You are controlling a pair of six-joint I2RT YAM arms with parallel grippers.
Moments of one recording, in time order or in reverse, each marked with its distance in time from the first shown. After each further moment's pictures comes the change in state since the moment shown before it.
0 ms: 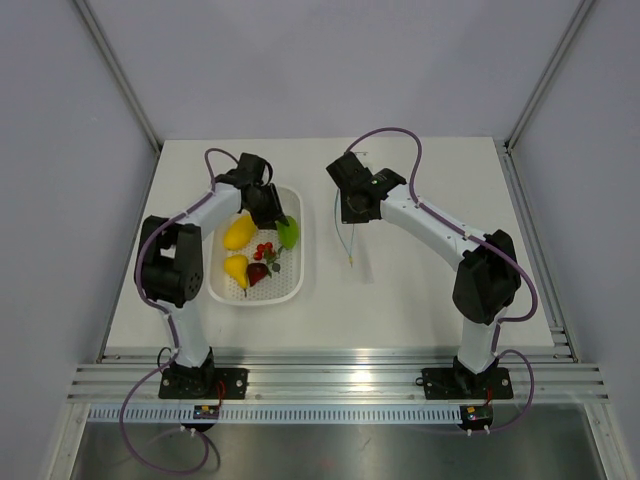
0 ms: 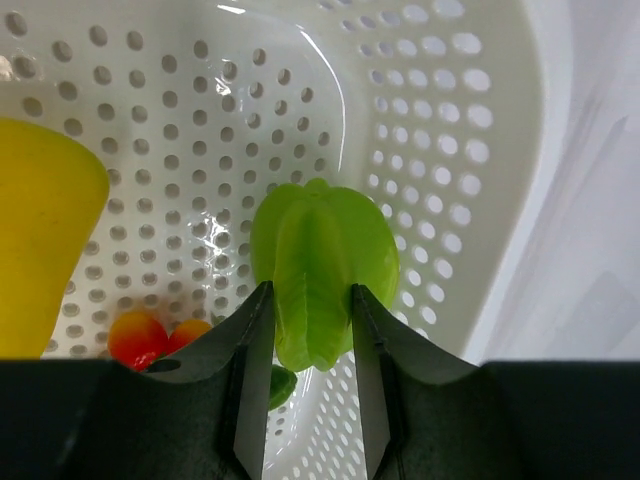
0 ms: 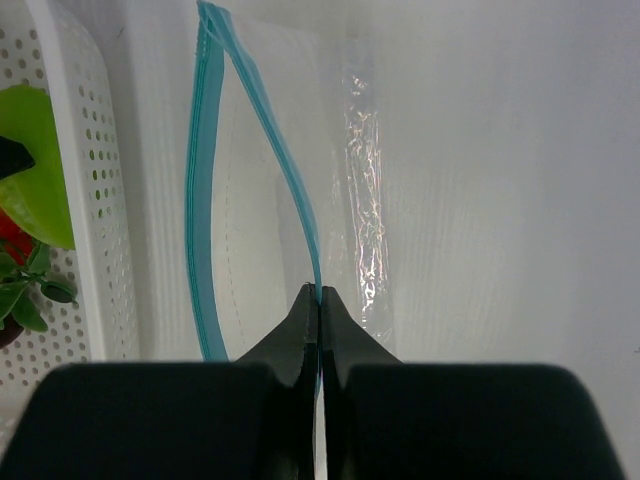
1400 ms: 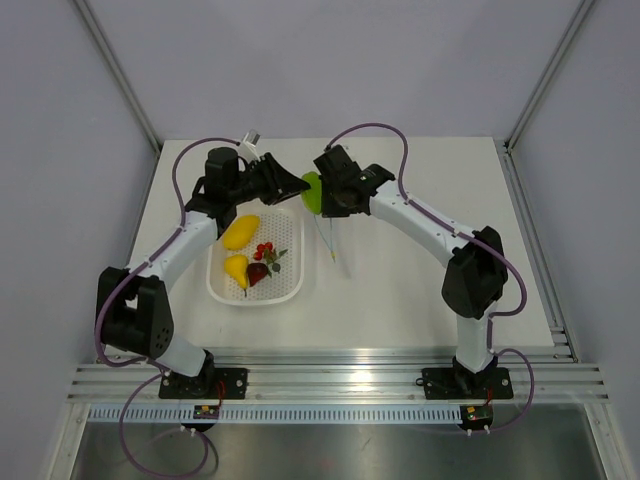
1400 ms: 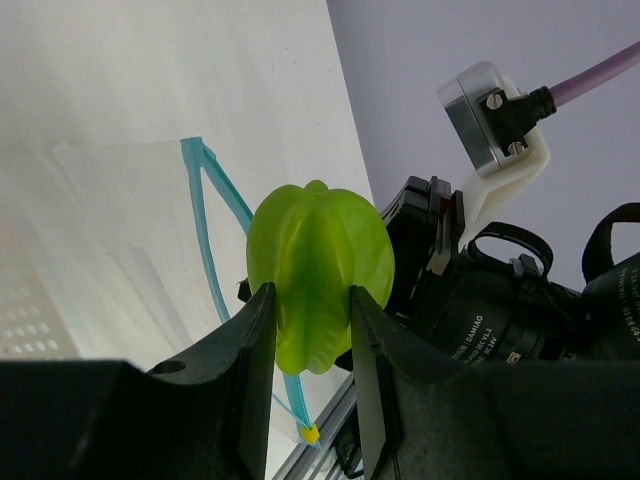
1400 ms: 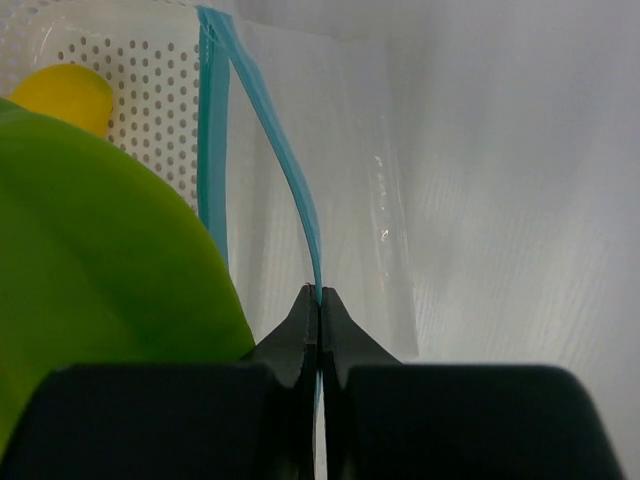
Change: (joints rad) left arm -0.014 -0.402 -0.277 0.645 0.430 -0.263; right arm 0.032 0.070 0.122 0.051 -0.129 0.025
